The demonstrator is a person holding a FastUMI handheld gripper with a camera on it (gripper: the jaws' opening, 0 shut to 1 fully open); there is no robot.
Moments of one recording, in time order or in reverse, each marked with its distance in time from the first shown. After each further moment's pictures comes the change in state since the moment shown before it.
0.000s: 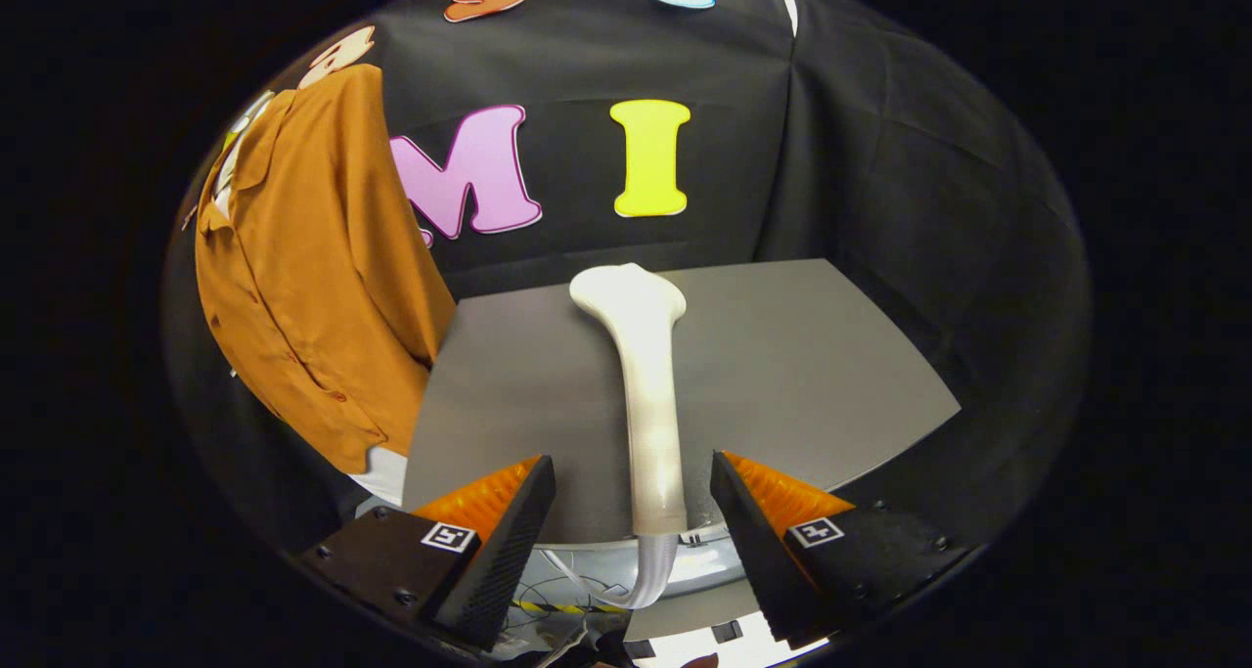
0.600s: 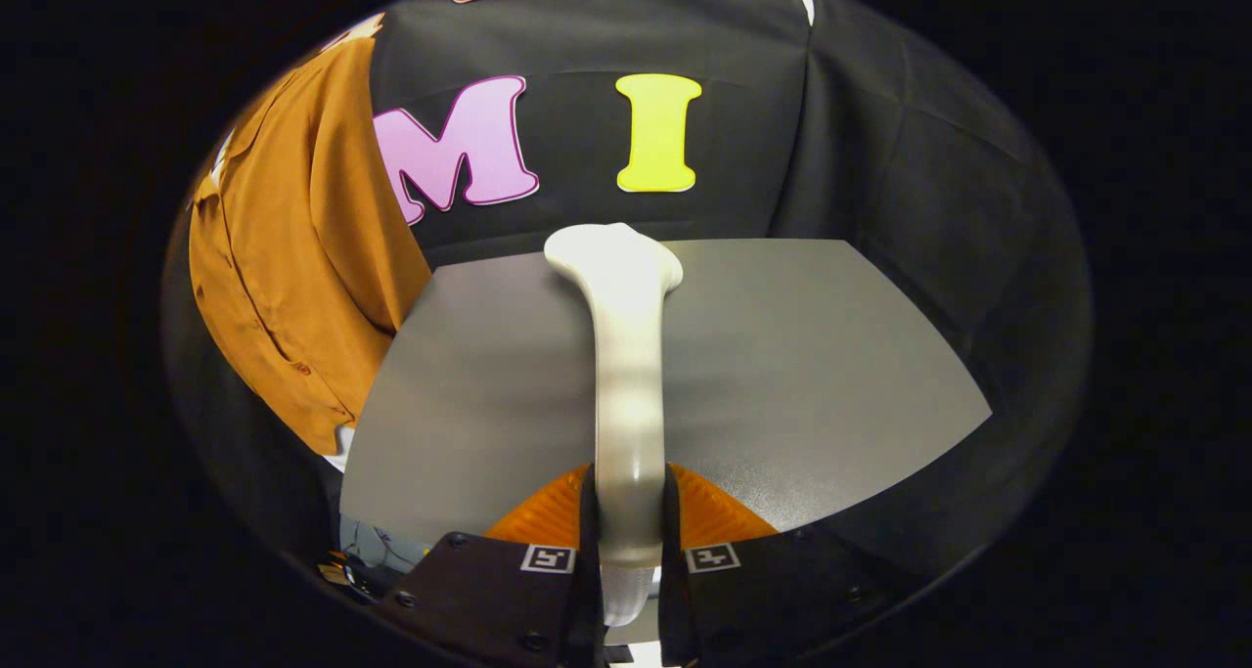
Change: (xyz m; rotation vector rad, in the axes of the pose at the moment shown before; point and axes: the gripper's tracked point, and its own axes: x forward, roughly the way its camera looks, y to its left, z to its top) arm 0.031 -0.013 -0.020 -0.016 0.008 0.036
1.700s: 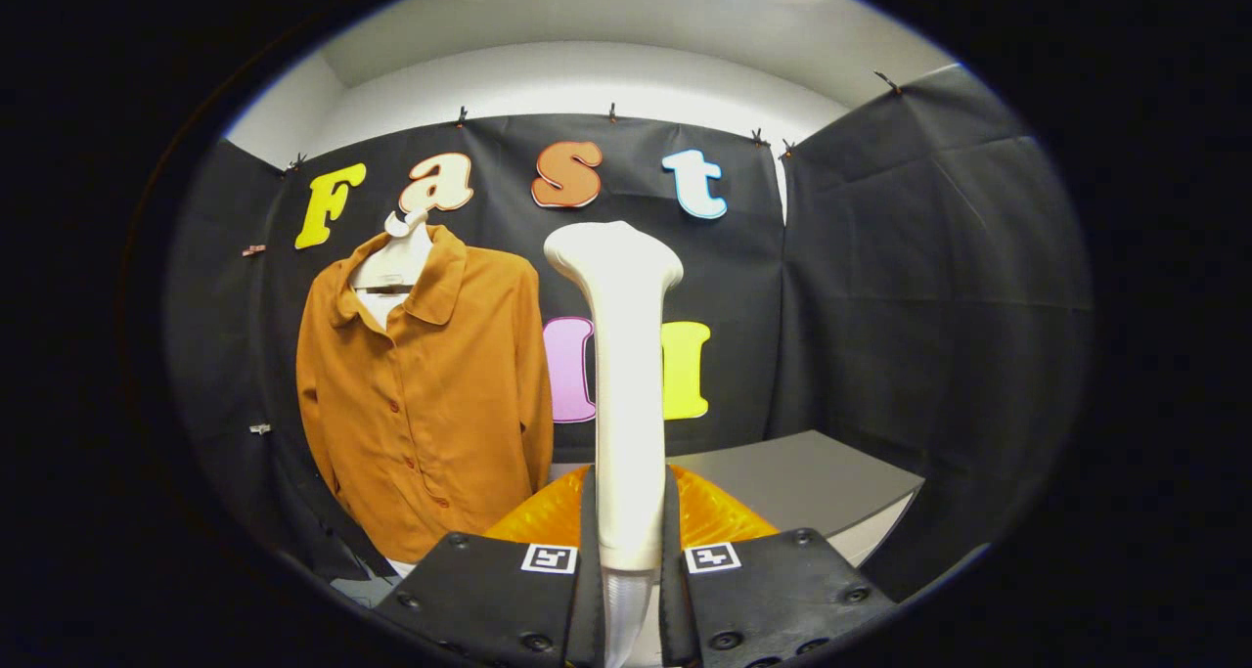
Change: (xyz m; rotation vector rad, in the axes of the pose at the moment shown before) arm -0.213 0.112 0.061 -0.026 -0.771 -0.006
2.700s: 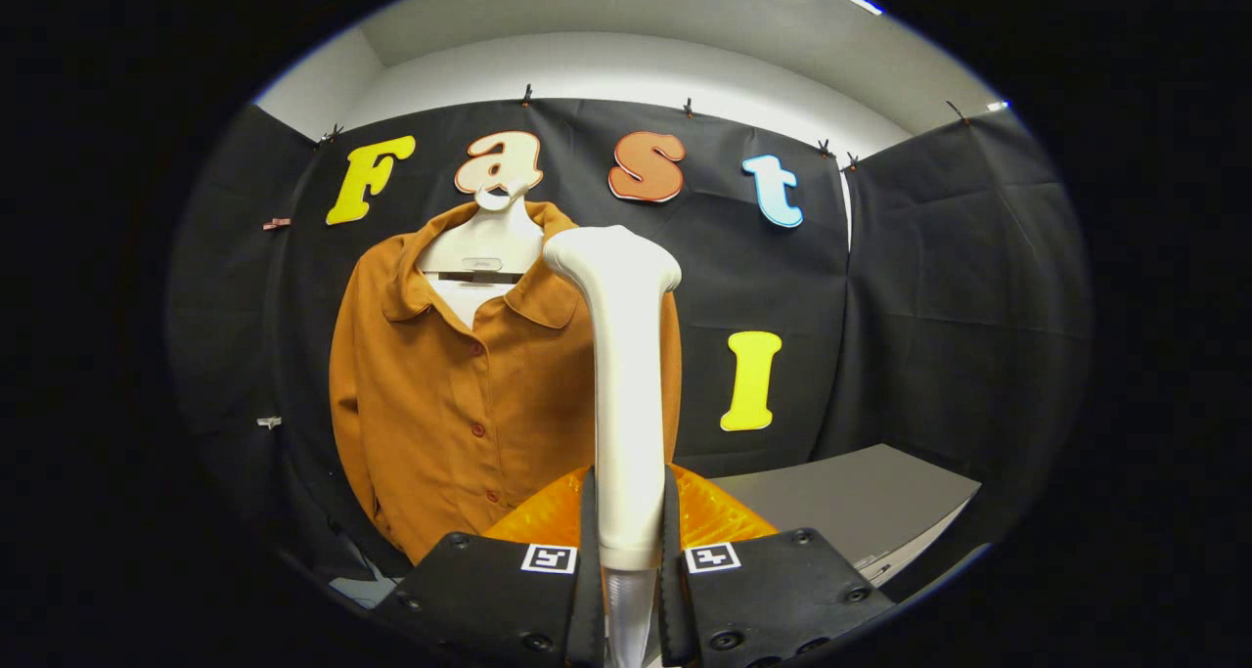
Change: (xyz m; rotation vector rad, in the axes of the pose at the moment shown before) arm 0.057 0.152 -0.002 -0.054 0.016 0.057
